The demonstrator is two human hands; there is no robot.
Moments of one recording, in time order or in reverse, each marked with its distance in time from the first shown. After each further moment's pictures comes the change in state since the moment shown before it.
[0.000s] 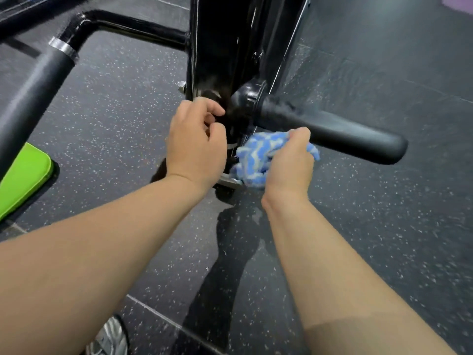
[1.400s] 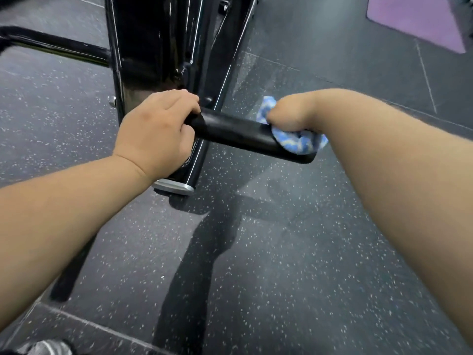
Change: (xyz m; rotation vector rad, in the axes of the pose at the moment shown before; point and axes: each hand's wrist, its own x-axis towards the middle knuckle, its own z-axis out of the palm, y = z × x) left_hand 0.024 0.036 0.015 0.459 -0.137 0.673; right_hand 0.058 -0.146 -0.072 -1.619 -0.495 -0.129
